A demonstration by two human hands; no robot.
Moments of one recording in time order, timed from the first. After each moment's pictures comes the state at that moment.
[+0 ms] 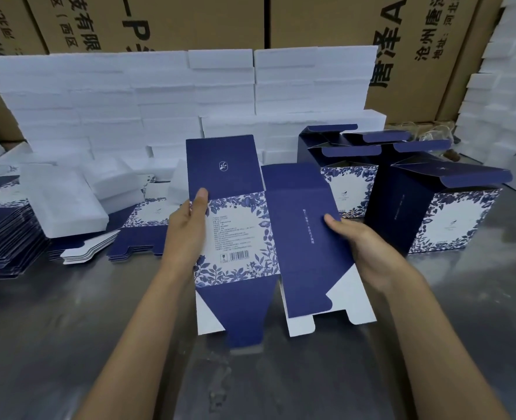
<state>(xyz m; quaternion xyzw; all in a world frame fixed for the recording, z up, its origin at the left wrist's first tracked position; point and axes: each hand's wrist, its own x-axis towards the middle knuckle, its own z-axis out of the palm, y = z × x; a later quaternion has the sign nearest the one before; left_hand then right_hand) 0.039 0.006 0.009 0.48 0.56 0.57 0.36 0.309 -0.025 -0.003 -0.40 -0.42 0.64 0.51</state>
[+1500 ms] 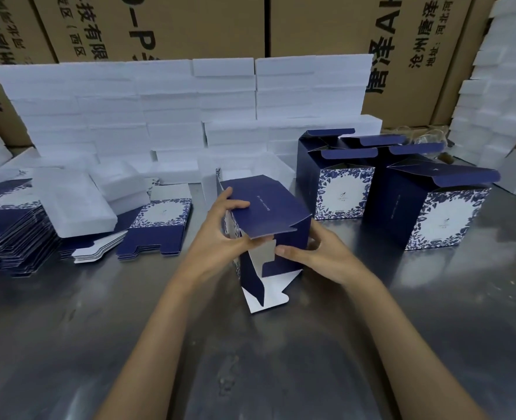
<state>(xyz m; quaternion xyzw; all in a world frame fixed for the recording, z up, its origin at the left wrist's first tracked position) 0.055 -0.031 0.019 0.66 0.45 0.48 0.36 0.271 -0.019 -0.025 -0.50 -0.64 0.40 0.43</state>
